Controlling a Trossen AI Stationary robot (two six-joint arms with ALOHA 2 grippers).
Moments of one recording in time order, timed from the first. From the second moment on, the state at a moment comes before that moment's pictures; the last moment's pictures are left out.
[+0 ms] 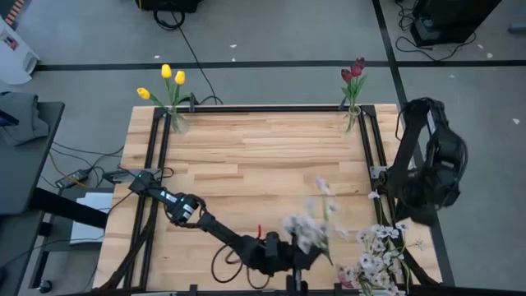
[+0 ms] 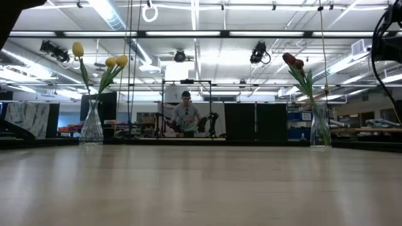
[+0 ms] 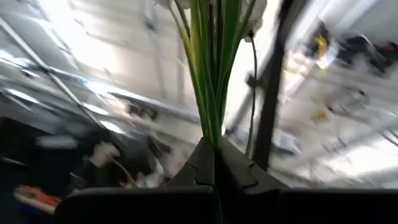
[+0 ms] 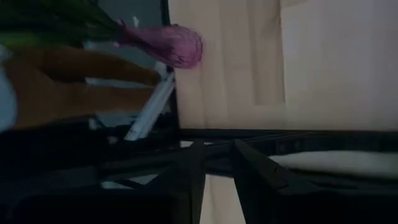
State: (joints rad) left arm -0.55 2.59 2.13 1.49 -0.51 0.19; right arm 1.29 0.65 0.93 -1.23 0.08 1.43
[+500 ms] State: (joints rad) left arm -0.60 2.58 2.26 1.23 -0.80 0.09; right arm 1.35 0.68 0.58 -0.66 0.24 1.26
